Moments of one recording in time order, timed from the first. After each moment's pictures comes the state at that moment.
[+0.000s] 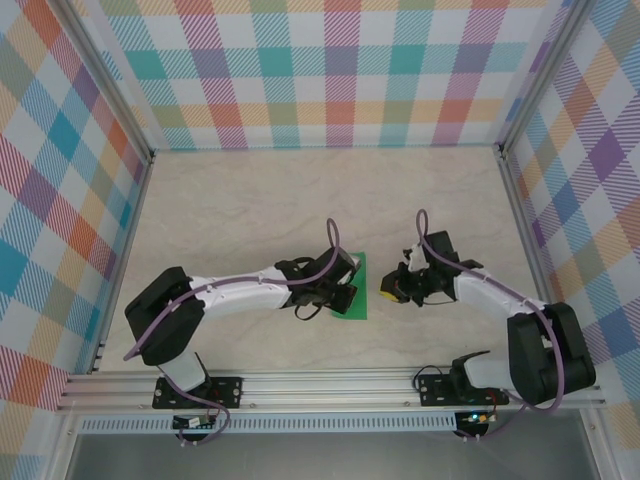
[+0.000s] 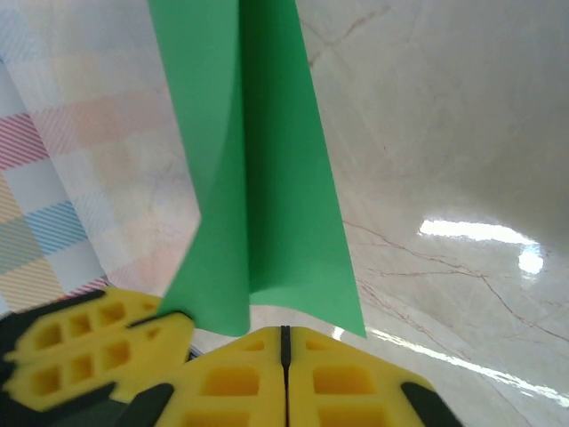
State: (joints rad) left arm -0.98 1.66 1.02 -0.35 0.07 -0.51; right arm 0.31 1.30 0.57 -0.37 -0.70 0.78
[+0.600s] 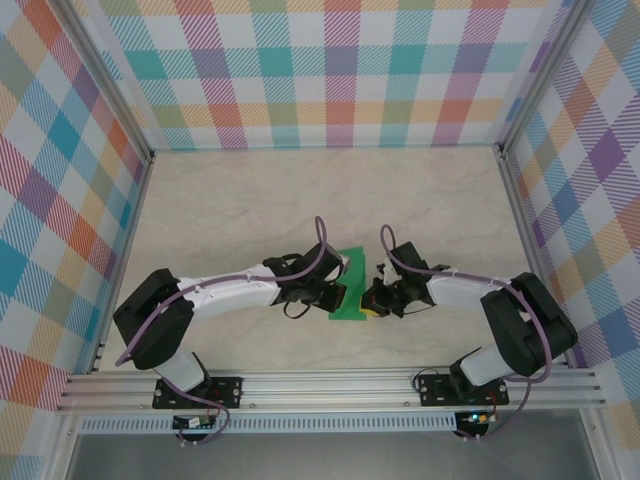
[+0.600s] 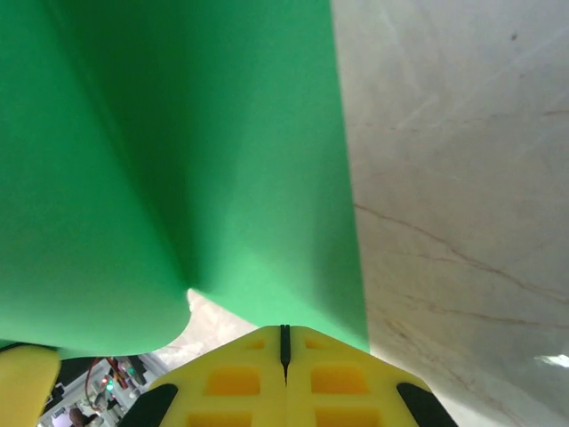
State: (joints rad) left arm -0.93 1.60 0.98 -0.41 0.13 -0.47; right arm 0.53 1.48 0.57 -0.24 -0.61 0.85
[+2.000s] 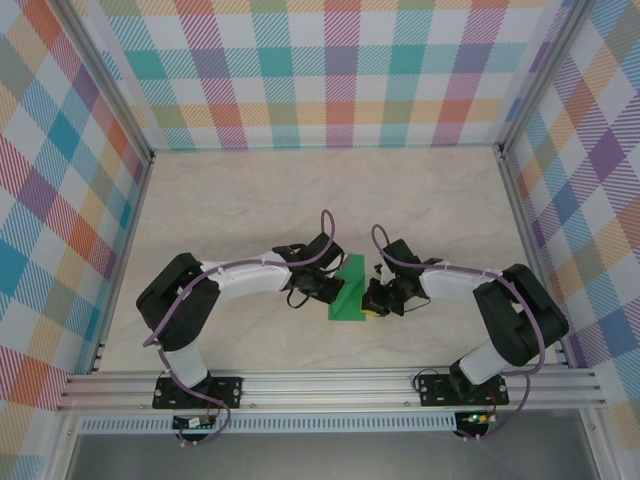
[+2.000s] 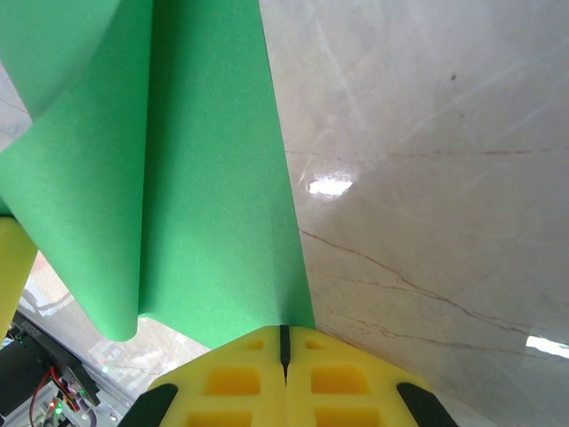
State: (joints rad) left arm -0.85 1.76 1.07 -0.45 0.14 -0.35; right arm 0.55 1.54 0.64 -0.35 -0.52 0.79
